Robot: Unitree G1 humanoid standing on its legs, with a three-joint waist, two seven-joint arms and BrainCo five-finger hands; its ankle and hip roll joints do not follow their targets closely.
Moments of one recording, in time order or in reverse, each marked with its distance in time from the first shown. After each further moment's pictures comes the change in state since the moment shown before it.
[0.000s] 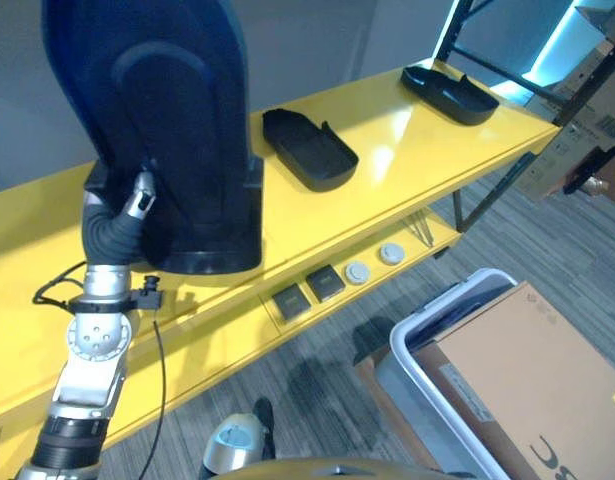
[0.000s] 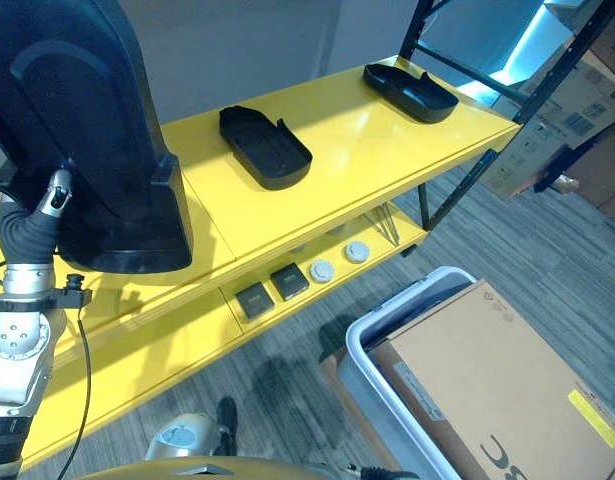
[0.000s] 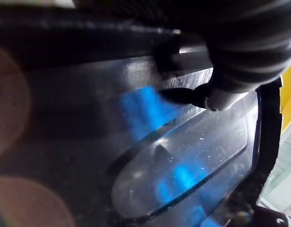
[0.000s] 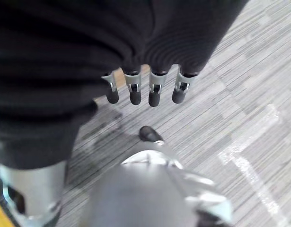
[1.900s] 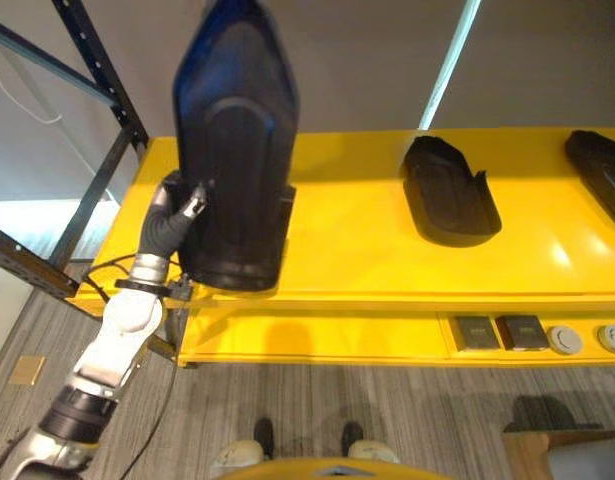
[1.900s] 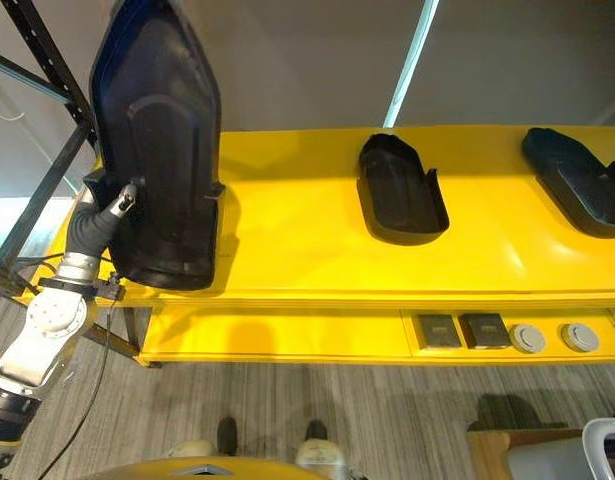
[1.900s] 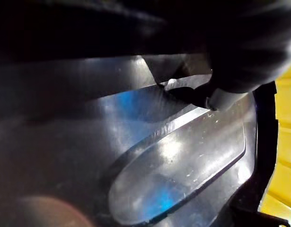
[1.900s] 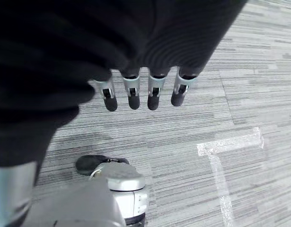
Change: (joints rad) left arm -0.085 0.096 -0.244 0.118 -0.089 0.192 0.064; right arm 0.006 0.012 -0.047 0.075 -0.014 0.079 -0.207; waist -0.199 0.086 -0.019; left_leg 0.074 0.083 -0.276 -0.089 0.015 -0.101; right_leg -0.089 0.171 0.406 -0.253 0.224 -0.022
